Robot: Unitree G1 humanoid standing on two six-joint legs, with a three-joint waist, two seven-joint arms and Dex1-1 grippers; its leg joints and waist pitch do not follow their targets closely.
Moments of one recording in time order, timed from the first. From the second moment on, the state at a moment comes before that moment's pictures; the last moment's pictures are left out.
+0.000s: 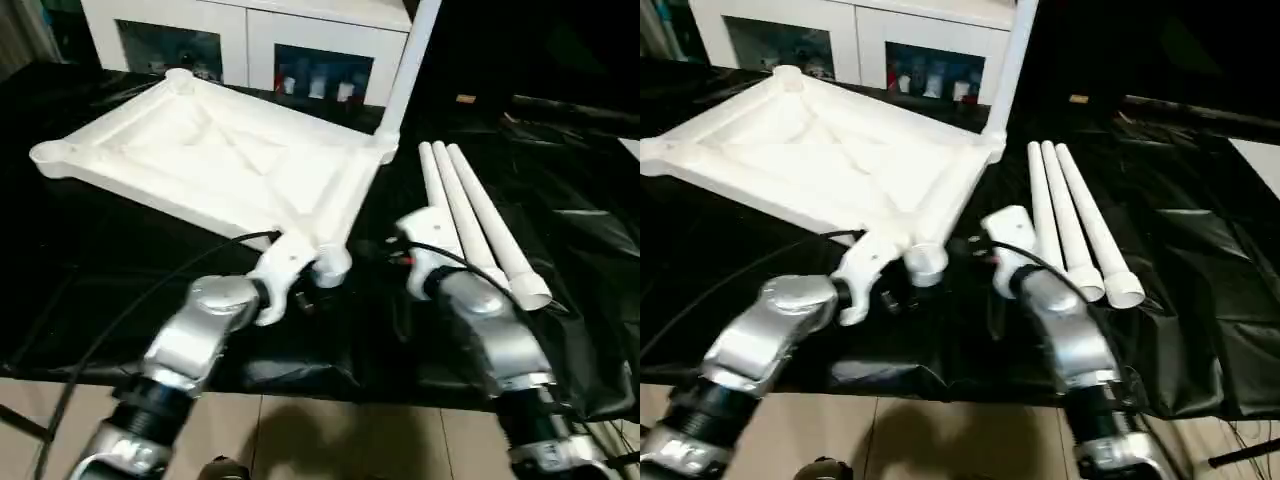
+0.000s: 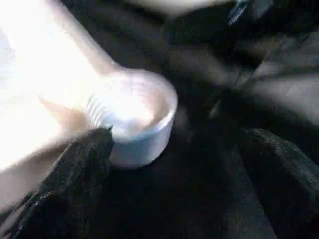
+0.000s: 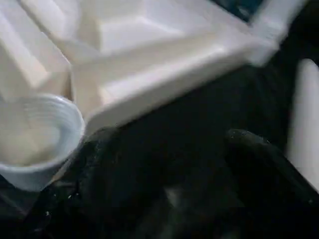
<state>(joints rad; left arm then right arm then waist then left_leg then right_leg) -0.44 0.18 -0.30 0.16 -0.01 0.43 -0.67 -0.40 -0.19 0.06 0.21 -0.01 0.42 0.29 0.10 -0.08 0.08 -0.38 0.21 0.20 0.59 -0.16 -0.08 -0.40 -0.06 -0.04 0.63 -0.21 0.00</state>
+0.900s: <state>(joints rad) -0.39 0.46 -0.32 -0.16 -0.15 0.61 -0.97 -0.89 -0.25 -0.15 0.79 0.06 0.77 0.10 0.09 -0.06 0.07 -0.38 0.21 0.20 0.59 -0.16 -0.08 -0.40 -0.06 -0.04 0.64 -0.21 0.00</state>
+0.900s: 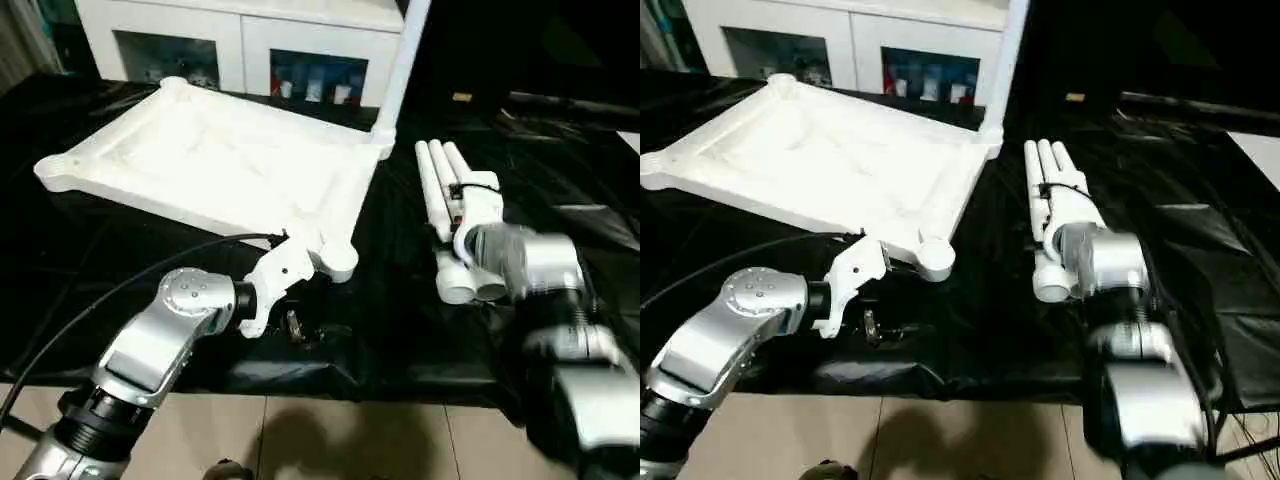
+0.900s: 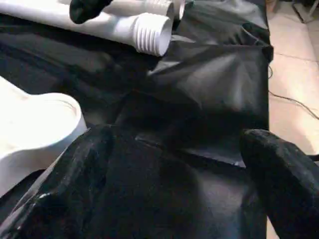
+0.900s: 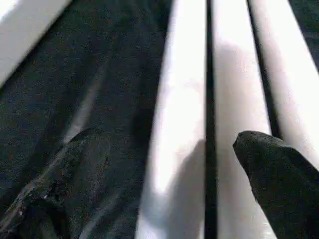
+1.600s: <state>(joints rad) -0.39 0.49 -0.32 -0.18 -0.17 0.66 -0.97 -1.01 -0.26 -0.18 1.18 0.07 0.66 0.17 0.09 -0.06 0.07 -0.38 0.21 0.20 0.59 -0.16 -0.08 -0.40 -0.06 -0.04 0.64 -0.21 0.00</state>
